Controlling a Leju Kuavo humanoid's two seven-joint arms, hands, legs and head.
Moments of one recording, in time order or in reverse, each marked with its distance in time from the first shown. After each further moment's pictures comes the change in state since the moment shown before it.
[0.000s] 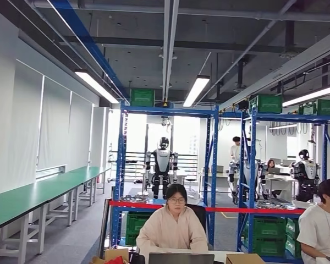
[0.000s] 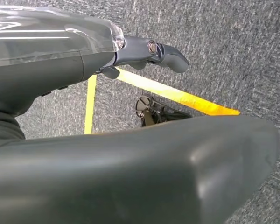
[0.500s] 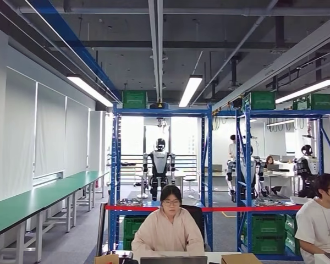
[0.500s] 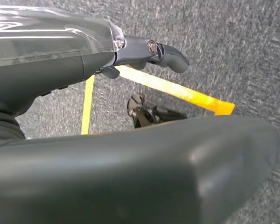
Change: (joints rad) left arm 0.003 0.000 0.000 0.000 -0.001 0.000 -0.001; right arm 0.004 0.000 0.000 -0.004 0.001 0.000 -0.002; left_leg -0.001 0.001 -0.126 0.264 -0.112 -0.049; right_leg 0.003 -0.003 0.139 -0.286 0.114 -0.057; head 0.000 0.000
